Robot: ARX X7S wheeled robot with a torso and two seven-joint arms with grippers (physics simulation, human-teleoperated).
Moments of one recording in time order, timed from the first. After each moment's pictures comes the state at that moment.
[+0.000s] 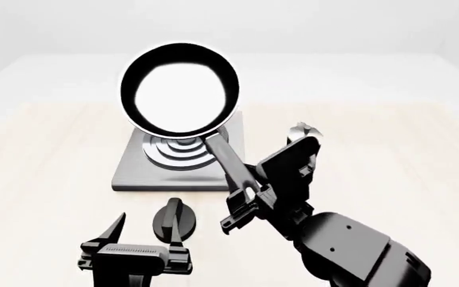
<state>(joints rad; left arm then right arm) 0.03 -0.34 0.37 0.19 -0.27 0.01 -0.36 0.68 0.48 -0.73 -0.23 0.73 0.58 0.21</state>
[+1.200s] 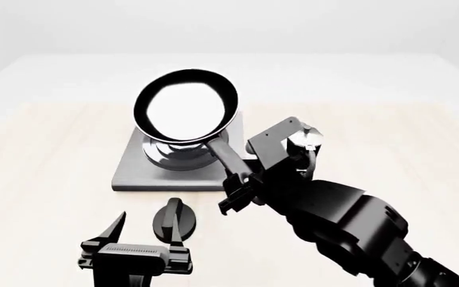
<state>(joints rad) 0.02 -0.35 0.38 0.19 -0.27 0.02 -0.37 0.89 0.38 -0.76 0.01 0.80 0.78 0.17</state>
